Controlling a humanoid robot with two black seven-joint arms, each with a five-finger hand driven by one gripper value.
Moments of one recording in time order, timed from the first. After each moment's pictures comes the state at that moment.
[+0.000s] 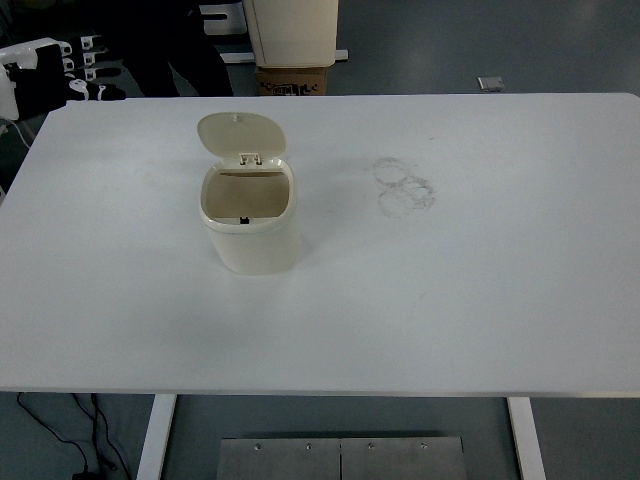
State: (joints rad) left arm -1.52 0.78 0.46 -0.86 -0.25 -0.47 -0.16; right arm 0.03 0.00 0.28 0.09 -0.33 0.06 0.02
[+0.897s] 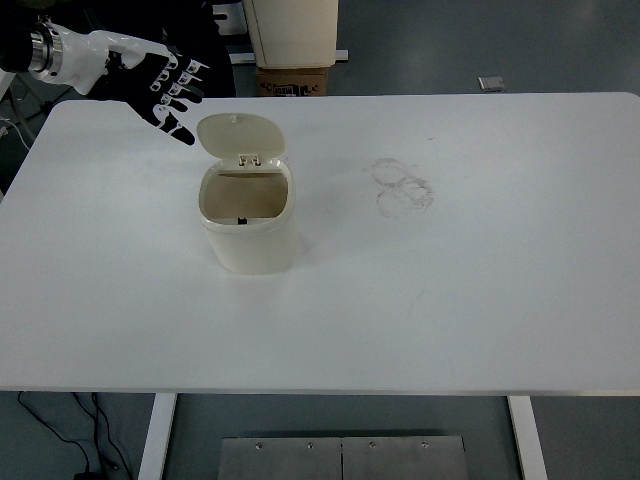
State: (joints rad) left arm -1.78 0.58 0.57 -0.88 0.06 -0.61 0.03; right arm 0.03 0.00 0.28 0.09 -0.33 0.06 0.02
